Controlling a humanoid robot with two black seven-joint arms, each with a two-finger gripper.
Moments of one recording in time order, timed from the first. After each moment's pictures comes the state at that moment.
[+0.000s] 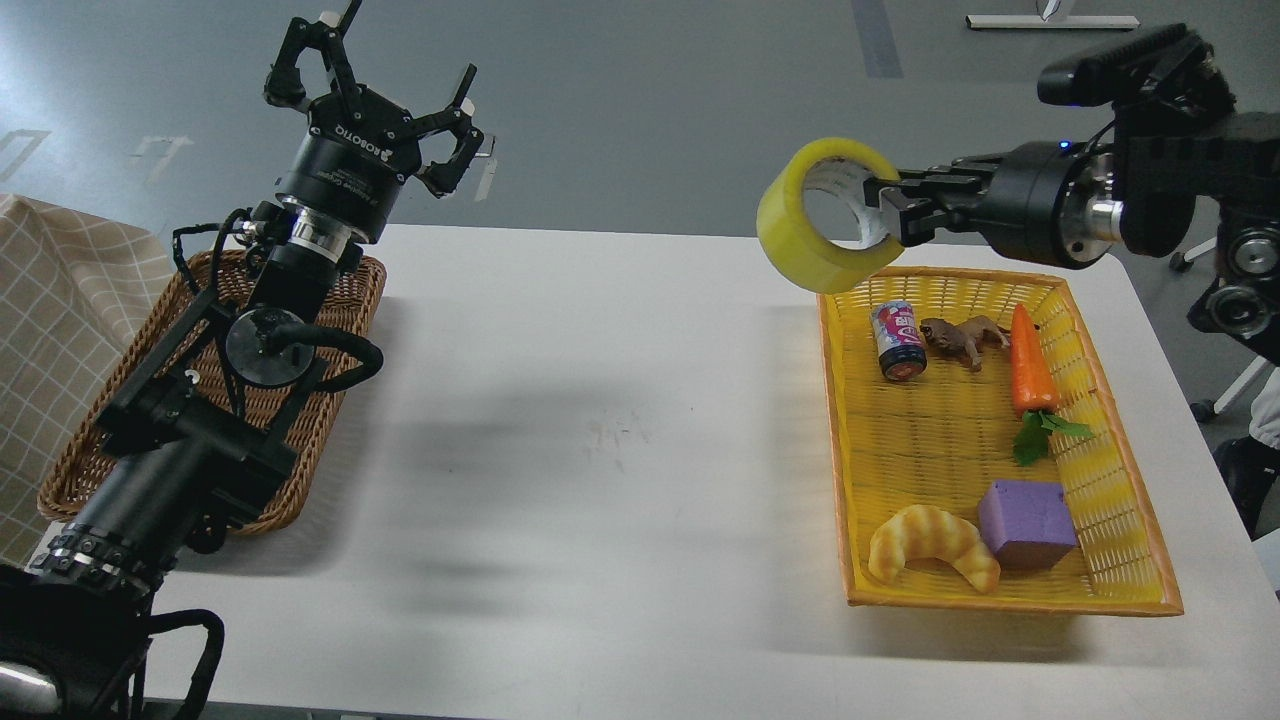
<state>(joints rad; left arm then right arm) -0.58 0.23 -1.23 -1.02 0.14 -0.49 -0.22 1.16 -0.72 0.42 1.47 -1.60 0.49 -0.07</state>
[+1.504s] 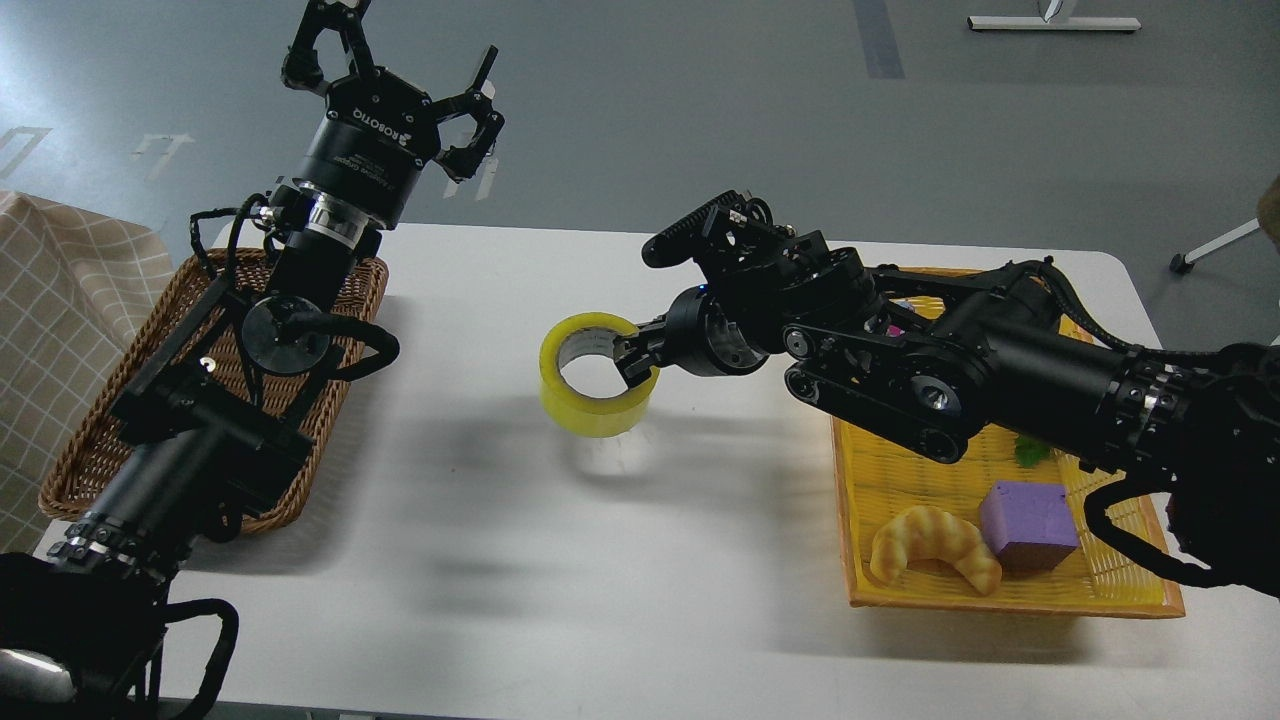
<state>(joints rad) -0.61 0.20 -1.22 -1.04 0.14 -0.49 -0.21 1.24 0.00 0.09 0.91 -1.61 0.49 -0.07</state>
